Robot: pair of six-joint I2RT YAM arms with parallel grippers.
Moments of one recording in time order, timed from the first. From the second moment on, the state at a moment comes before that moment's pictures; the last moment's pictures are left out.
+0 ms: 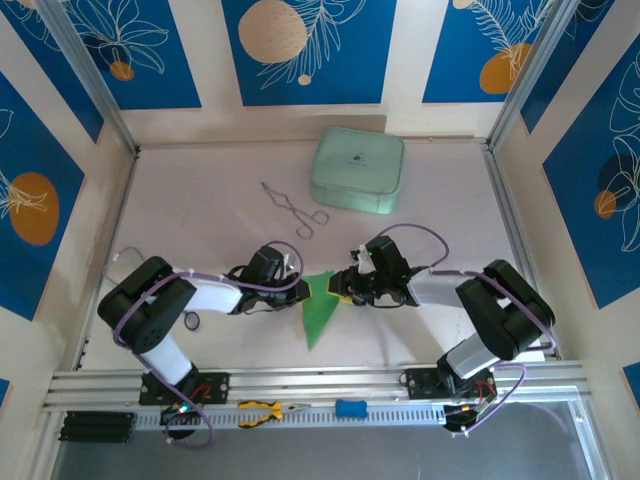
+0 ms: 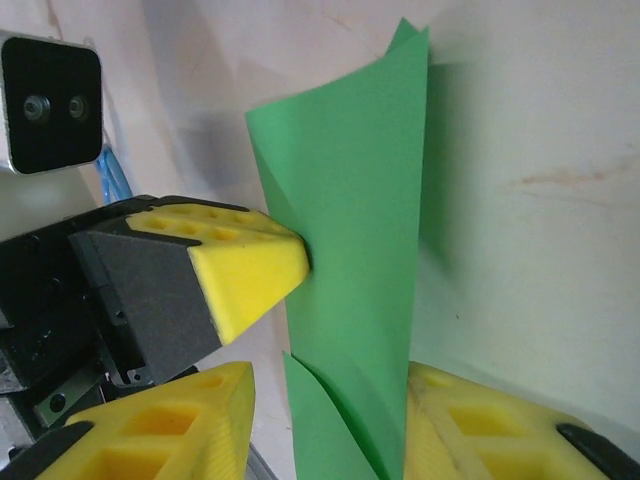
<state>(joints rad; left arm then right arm) -0.71 1.64 0.54 0.29 0.43 -1.00 0.57 1.54 0.52 0.17 -0.66 0.94</state>
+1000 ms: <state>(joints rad) -0.71 1.64 0.55 0.28 0.44 -0.99 0.53 1.70 0.65 0.11 -0.76 0.79</state>
